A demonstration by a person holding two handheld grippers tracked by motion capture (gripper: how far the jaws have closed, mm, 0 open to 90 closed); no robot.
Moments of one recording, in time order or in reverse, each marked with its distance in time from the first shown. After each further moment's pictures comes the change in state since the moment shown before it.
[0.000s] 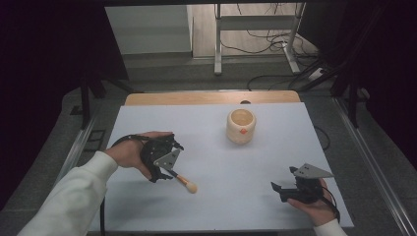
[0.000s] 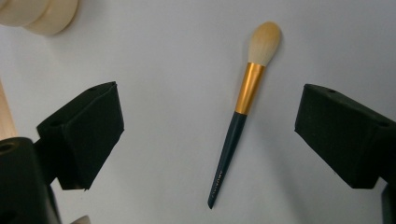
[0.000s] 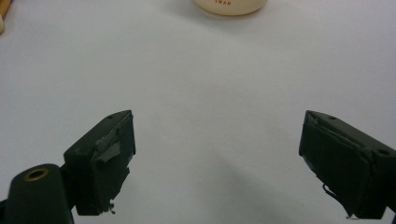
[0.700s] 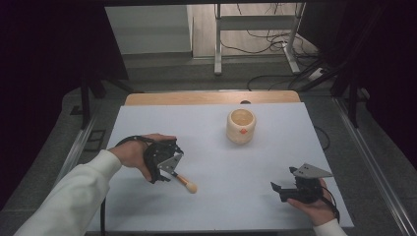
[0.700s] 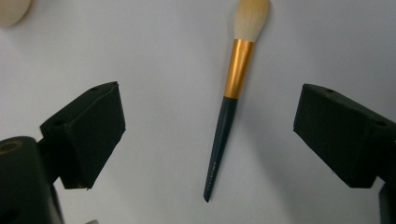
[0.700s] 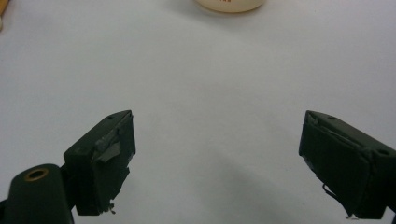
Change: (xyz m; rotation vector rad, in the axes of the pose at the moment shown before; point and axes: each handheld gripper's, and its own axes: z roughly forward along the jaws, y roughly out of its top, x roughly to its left) left arm 0.000 -0.002 0.016 0.072 -0.067 0.073; right arm 0.000 0.000 0.001 0.007 0.001 0.000
